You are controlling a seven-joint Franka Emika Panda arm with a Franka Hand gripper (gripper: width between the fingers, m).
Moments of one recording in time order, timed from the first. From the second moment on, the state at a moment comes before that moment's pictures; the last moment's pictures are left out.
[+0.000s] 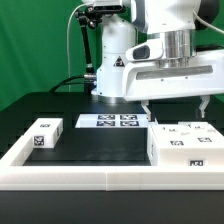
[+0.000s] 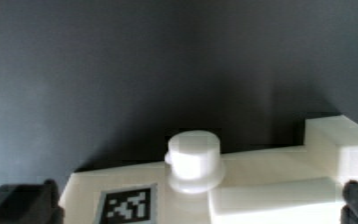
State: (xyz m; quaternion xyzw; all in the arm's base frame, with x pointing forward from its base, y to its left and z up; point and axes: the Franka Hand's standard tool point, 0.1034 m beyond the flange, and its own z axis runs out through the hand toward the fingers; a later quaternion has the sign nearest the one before) arm 0.491 0.085 0.057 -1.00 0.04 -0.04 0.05
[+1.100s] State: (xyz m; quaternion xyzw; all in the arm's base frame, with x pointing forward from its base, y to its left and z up) arm 0.481 0.097 0.037 -1.00 -0.05 -0.04 0.03
